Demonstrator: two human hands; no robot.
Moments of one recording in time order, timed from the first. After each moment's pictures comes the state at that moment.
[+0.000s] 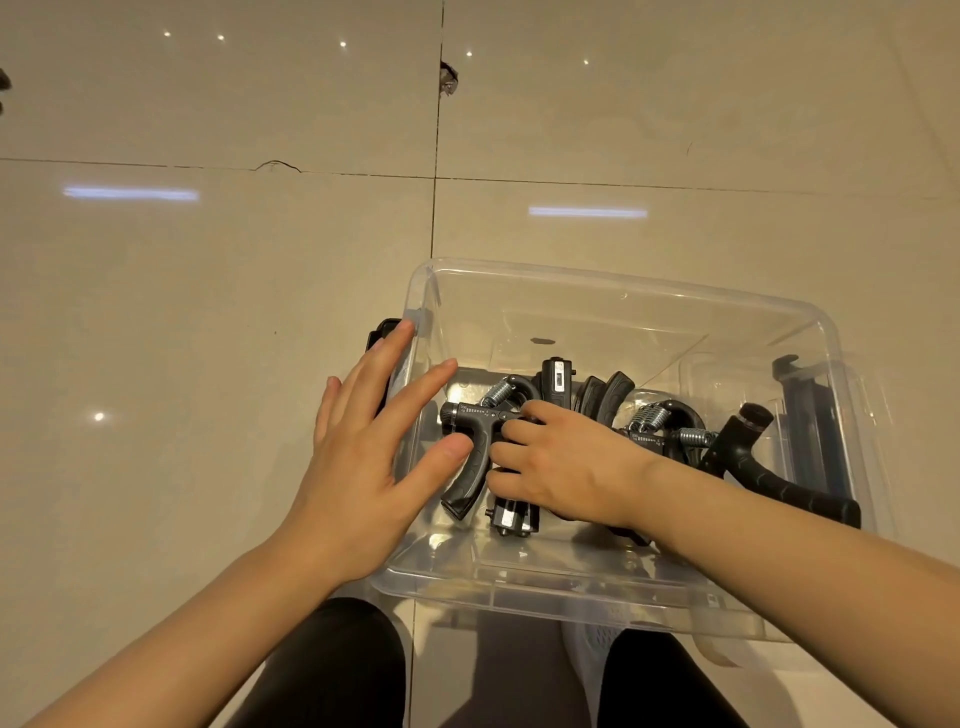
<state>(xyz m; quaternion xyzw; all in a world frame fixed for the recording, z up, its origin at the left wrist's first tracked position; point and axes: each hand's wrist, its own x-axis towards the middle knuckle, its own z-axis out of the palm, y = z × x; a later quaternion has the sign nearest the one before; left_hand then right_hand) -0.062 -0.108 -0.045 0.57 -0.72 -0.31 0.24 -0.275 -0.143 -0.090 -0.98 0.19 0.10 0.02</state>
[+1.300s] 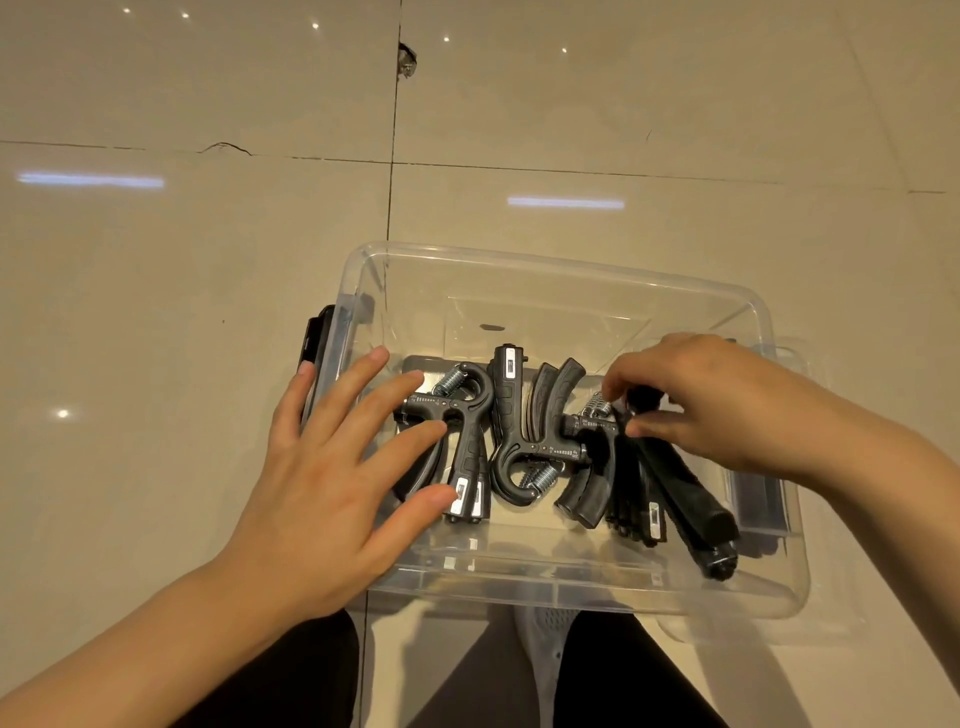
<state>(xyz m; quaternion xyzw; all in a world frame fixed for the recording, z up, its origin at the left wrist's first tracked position) -0.082 -0.090 -0.032 0.50 -0.85 -0.14 0.09 -0.368 -0.152 0.016 -0.80 0.53 0.14 0.24</state>
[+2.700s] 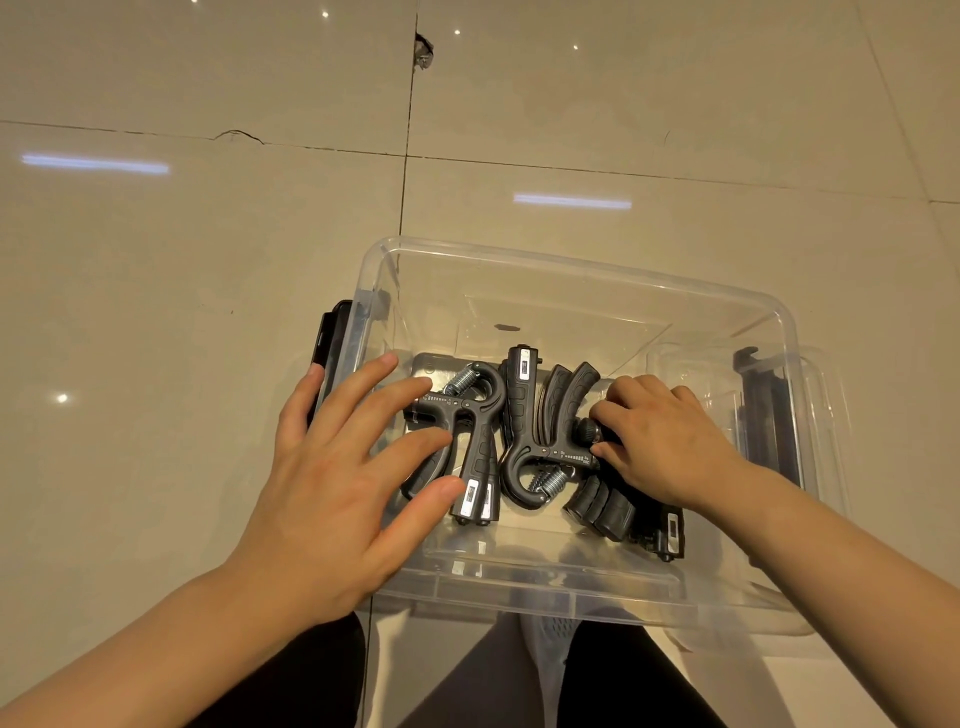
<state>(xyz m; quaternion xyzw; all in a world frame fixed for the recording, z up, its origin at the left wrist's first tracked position) -0.078 -0.088 -0.033 0.52 -0.83 -0.18 0.13 -0.359 -0.136 -0.073 -0.79 0.56 0.21 0.13</state>
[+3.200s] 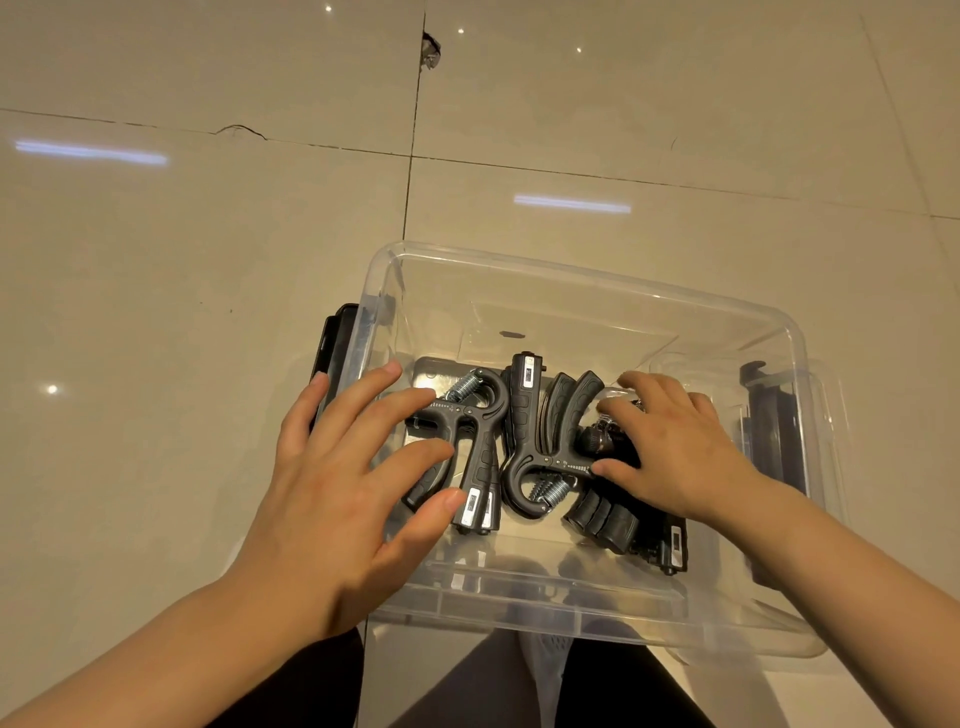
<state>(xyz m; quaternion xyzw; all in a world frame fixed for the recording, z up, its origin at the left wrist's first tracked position) -0.080 -0.089 -0.038 0.53 -0.81 -0.17 0.15 -0.361 -0.138 -0.067 -0.76 0.59 0.21 0.16</state>
